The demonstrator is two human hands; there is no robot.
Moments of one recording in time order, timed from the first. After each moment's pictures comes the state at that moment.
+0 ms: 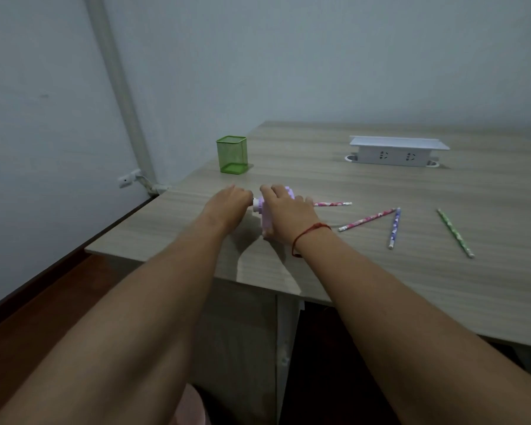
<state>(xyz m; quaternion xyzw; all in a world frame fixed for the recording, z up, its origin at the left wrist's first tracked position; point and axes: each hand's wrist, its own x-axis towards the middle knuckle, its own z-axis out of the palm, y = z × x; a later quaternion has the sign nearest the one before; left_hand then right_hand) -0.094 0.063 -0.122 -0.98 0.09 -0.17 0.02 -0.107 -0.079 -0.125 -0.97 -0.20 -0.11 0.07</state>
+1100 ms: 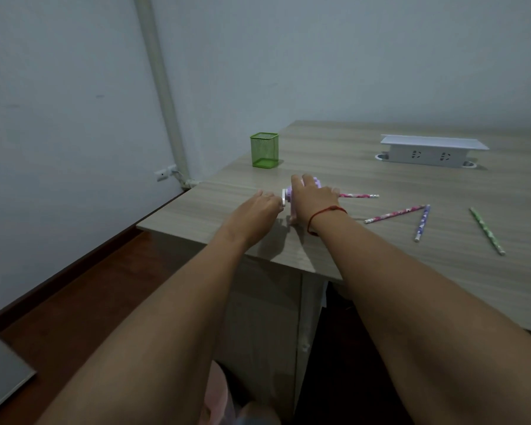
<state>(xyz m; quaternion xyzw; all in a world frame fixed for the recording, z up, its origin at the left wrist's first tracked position) -0.155 0.061 -0.139 -0.96 0.14 -0.22 -0.05 -0.097 -0.063 -0.126 -0.98 -0.15 -0.11 0.05</state>
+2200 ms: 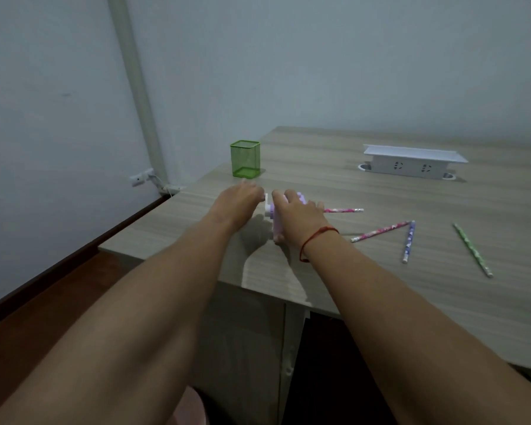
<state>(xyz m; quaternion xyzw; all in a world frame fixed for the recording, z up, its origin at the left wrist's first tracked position) -0.091 0.067 -0.110 -0.97 0.11 -0.20 0.04 -0.103 -0.077 -0.119 -0.97 -0.19 -0.11 0.02</state>
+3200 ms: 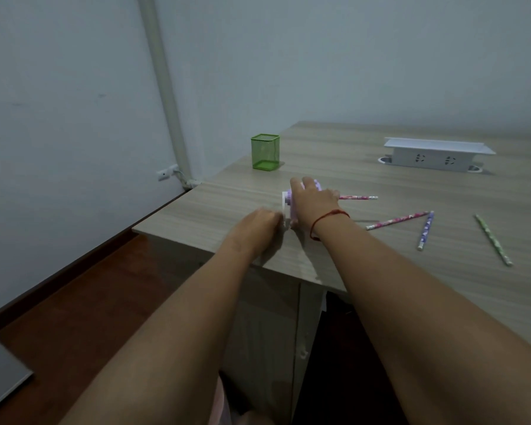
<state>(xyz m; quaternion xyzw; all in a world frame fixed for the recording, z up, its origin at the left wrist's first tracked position) -0.148 0.053 -0.153 -0.98 0.10 -0.16 -0.10 -0.098 -0.069 -0.116 -0.98 -0.17 -0.10 0.02</state>
